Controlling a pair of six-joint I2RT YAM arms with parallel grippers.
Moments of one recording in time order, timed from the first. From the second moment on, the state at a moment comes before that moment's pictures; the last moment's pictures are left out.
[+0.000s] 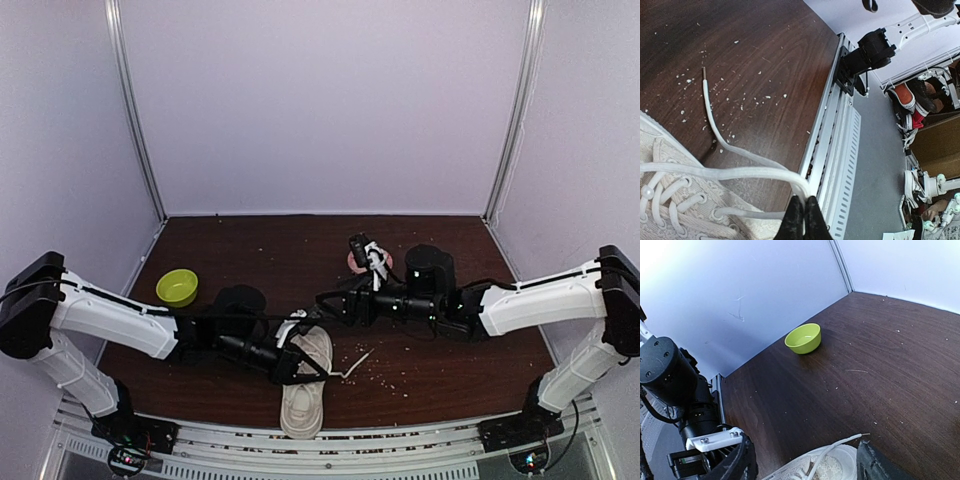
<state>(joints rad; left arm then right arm) -1.07 1.50 0.65 0.33 0.52 -0.55 0.94 1.49 0.75 0.49 -0.20 0.37</state>
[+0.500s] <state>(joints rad) -1.07 1.49 0.68 0.31 0.49 -0.50 0.94 1.43 0.87 0.25 -0.08 0.50</state>
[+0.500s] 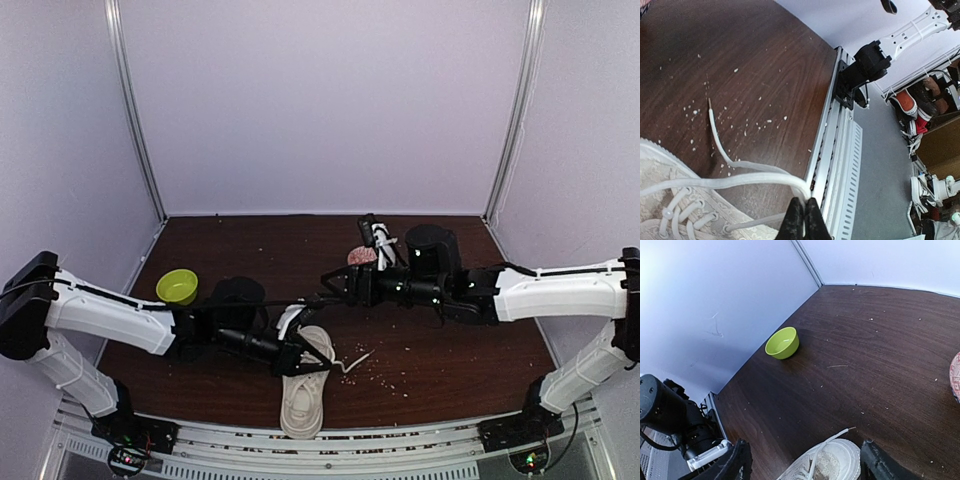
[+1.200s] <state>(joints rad) -1.03 1.46 0.72 0.29 0.43 -0.45 0.94 1.46 1.10 0.00 0.04 0.63</state>
